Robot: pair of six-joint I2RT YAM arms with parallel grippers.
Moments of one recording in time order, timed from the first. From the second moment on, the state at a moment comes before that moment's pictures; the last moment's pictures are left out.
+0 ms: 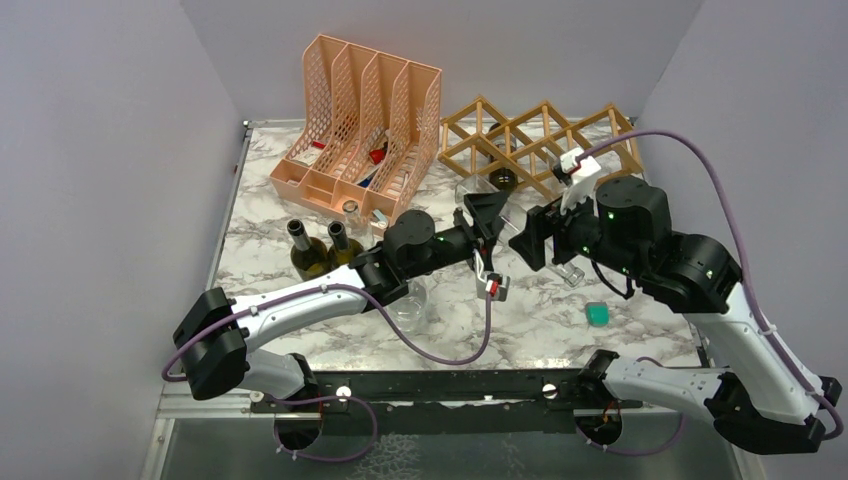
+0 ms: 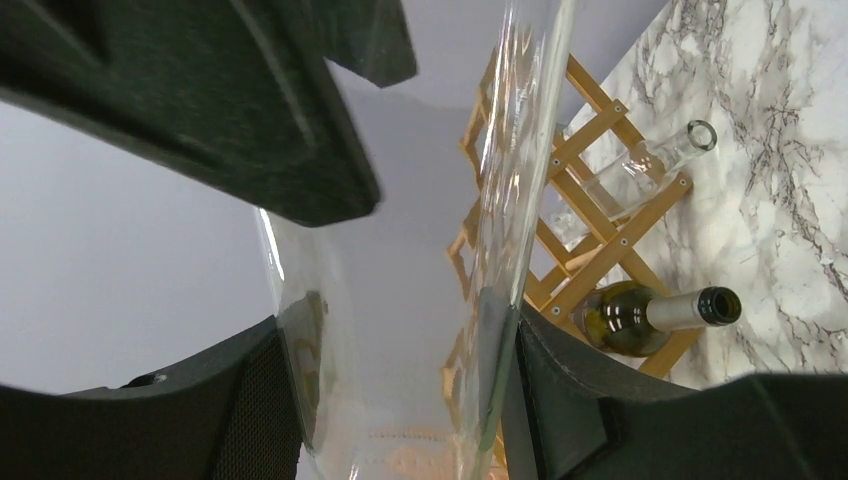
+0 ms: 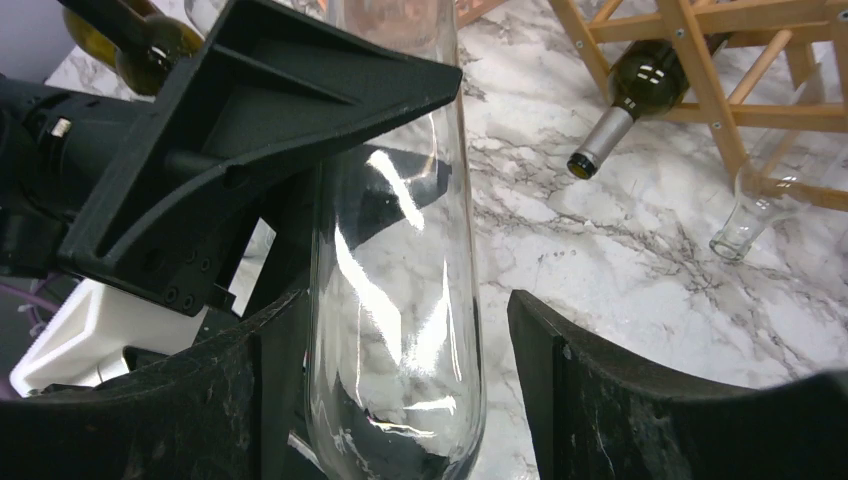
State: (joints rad) left arm -1.03 1.35 0.97 0.42 0.19 1.38; right arm 0.82 0.98 1.50 -0.99 0.16 0.18
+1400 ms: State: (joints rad) left arm -1.04 1.26 1.00 0.40 0.11 1.09; right arm 0.70 1.21 1.45 -0.82 0.40 0.29
